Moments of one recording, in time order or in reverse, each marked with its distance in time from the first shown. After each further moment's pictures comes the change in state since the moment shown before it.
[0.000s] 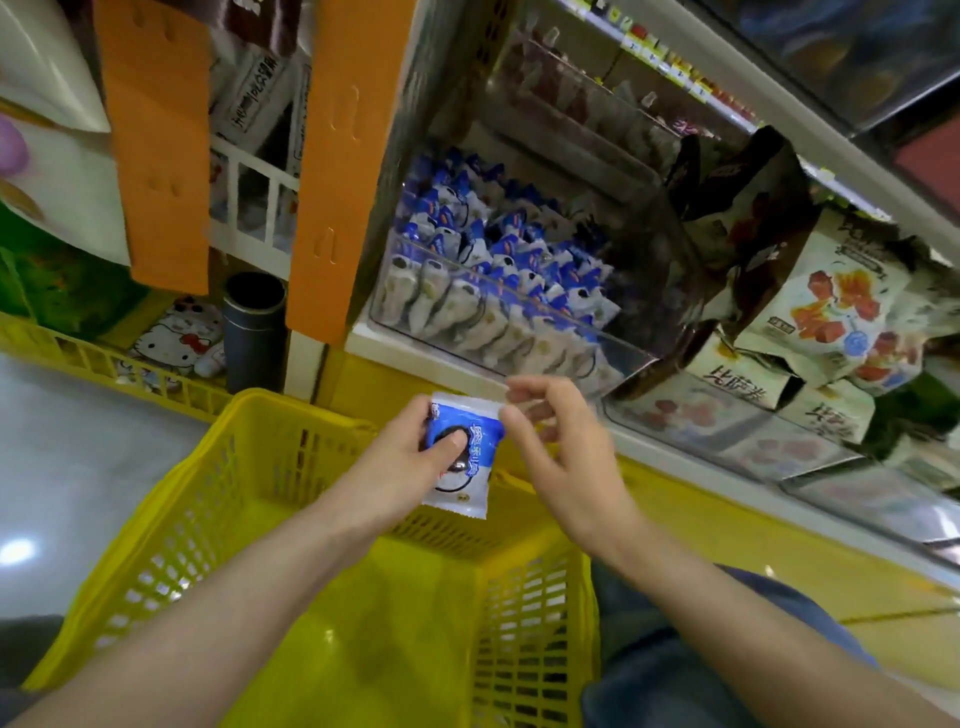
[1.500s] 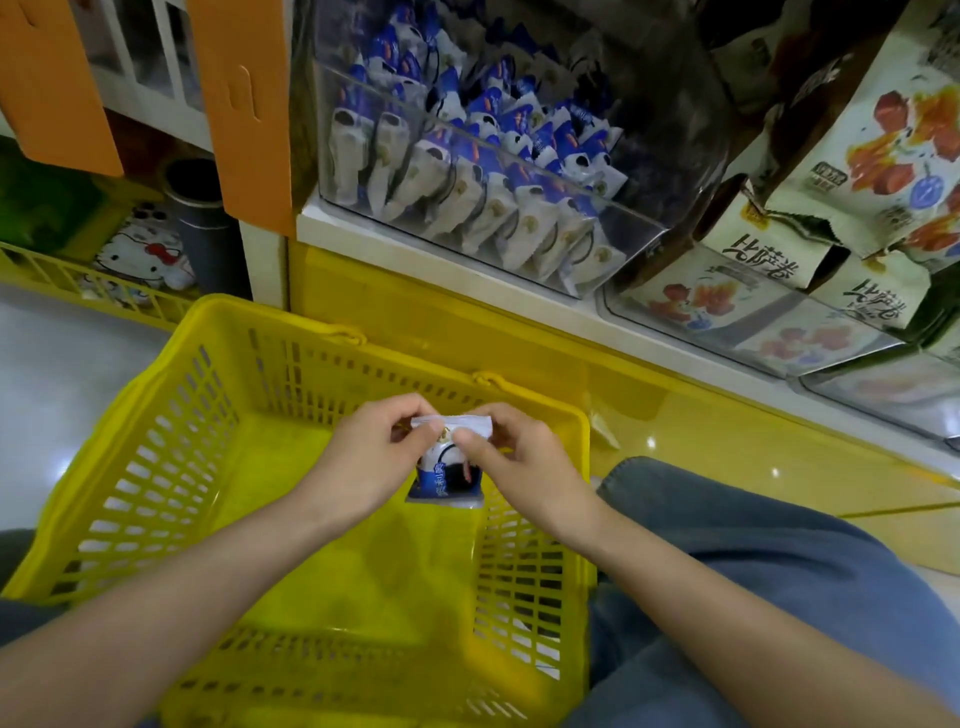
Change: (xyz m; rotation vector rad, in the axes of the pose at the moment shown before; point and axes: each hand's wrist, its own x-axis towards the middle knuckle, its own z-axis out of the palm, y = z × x) left_hand -0.020 -0.058 0.015 0.298 0.020 -0.060; right_hand -0.058 0.050 0.038 0.271 -0.288 0.361
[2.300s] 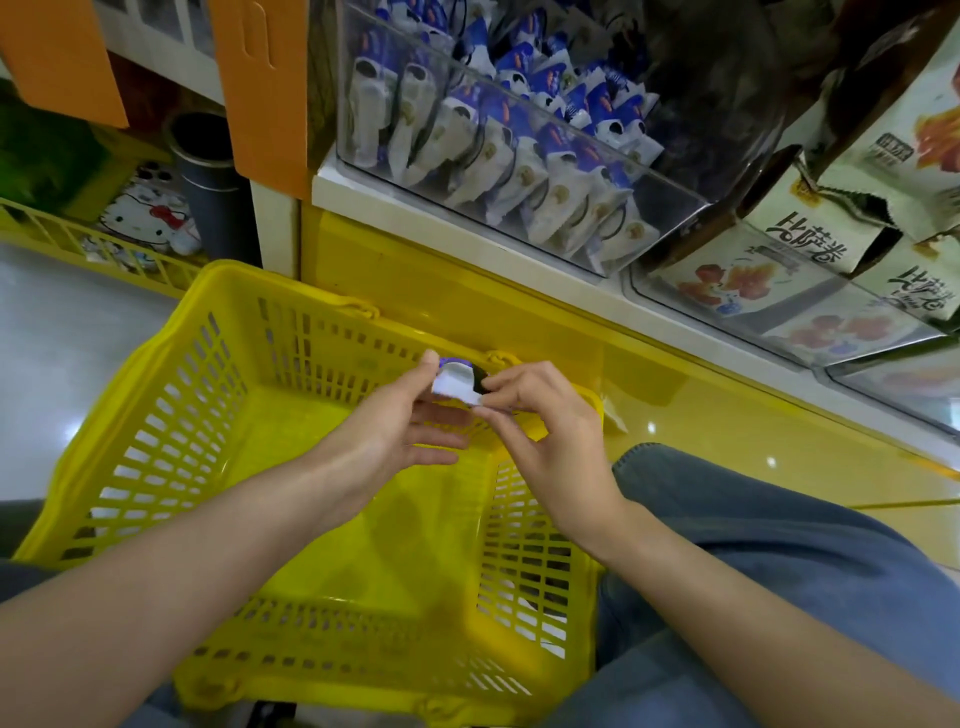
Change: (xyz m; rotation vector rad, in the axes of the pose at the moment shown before) left_hand 0.004 0.013 0.002 -0.554 -0.115 -0.437; right_hand -0.001 0.009 0.000 -0.260 0.266 -0.565
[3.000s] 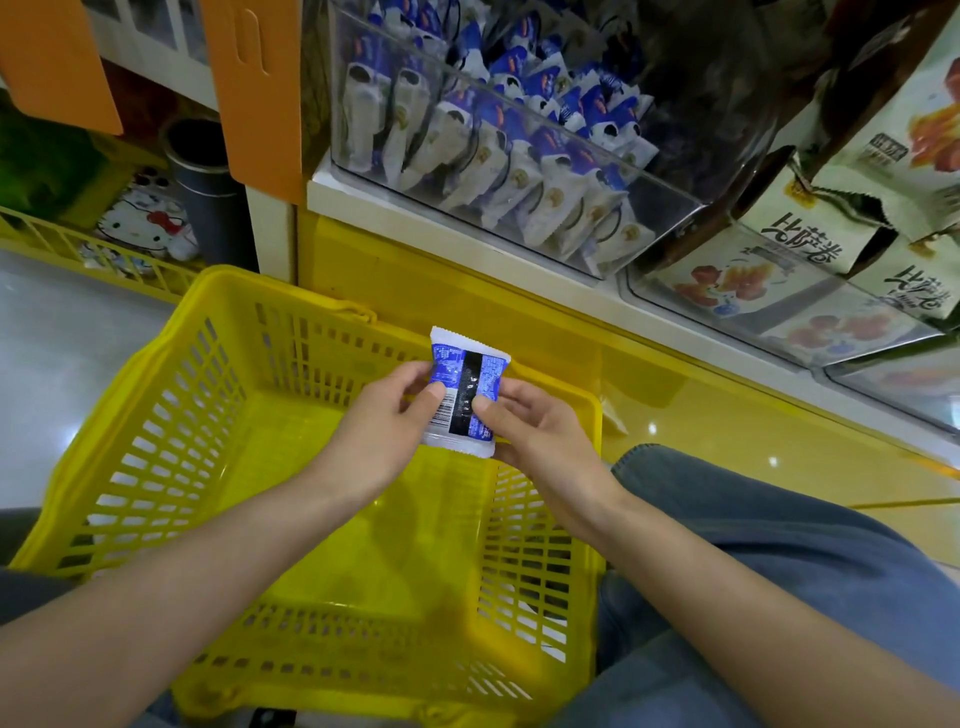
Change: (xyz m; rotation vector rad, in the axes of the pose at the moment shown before) left_hand 0.006 -0.010 -0.005 0.435 0.181 0.414; right_hand 0.012 -0.014 0.002 0.737 -0.122 0.905
